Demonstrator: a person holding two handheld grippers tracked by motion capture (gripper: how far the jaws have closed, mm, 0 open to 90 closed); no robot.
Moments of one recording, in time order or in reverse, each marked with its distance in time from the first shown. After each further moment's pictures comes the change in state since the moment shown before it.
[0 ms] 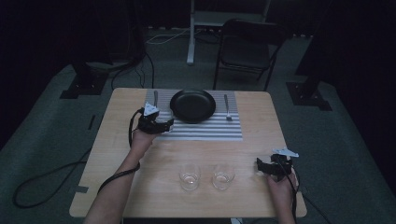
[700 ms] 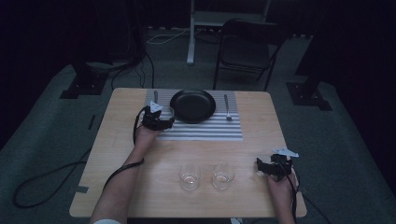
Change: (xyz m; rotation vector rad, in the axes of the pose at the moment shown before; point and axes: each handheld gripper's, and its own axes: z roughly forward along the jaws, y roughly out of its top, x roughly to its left) left arm 0.014 -0.008 0.039 0.039 0.048 0.011; right arm 0.000 0.000 0.000 0.000 0.000 0.000
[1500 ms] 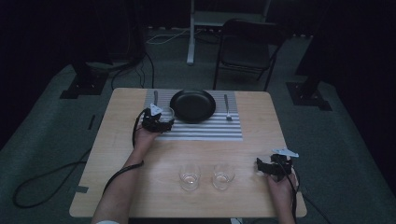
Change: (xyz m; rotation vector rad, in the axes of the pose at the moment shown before) left arm 0.000 -0.011 0.002 0.016 0.018 0.027; right arm 0.000 0.000 0.000 0.000 0.000 0.000
